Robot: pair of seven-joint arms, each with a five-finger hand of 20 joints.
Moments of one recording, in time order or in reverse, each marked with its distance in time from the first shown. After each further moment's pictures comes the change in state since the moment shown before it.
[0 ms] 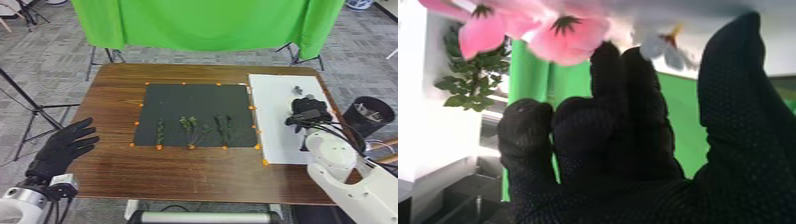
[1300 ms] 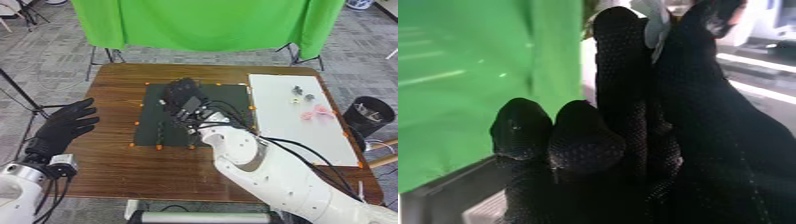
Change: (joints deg) left arm -7.6 5.0 0.8 2.1 0.1 -1.0 -0.9; right arm 24.8 -25.9 -30.8 5.7 -3.9 16.3 -21.5
